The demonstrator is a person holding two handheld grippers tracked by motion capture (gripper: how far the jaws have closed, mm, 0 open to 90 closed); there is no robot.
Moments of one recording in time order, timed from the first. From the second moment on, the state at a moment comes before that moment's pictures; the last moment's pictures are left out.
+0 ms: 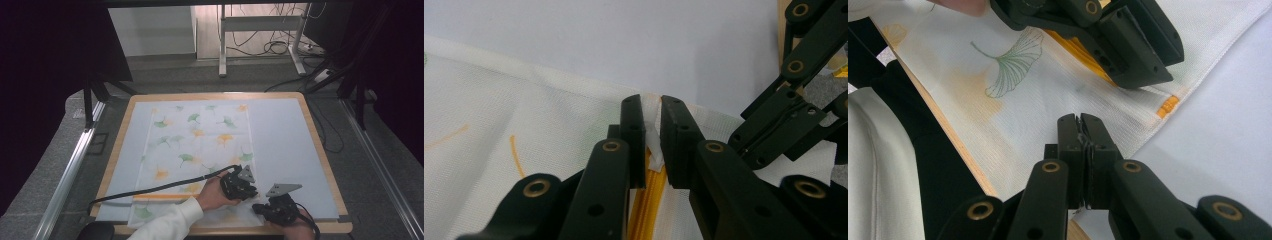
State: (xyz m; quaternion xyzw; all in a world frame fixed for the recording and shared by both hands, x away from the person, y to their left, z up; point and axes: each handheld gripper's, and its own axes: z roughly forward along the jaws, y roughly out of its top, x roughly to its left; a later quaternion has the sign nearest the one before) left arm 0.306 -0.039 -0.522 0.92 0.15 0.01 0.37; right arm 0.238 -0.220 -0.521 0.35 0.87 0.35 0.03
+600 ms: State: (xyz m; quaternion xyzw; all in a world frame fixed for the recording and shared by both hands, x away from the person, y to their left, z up) left arm 0.305 -0.041 -0.524 0.91 0.16 0.00 0.37; right arm 0.246 -0.217 -0.521 0.37 0.86 0.34 0.04
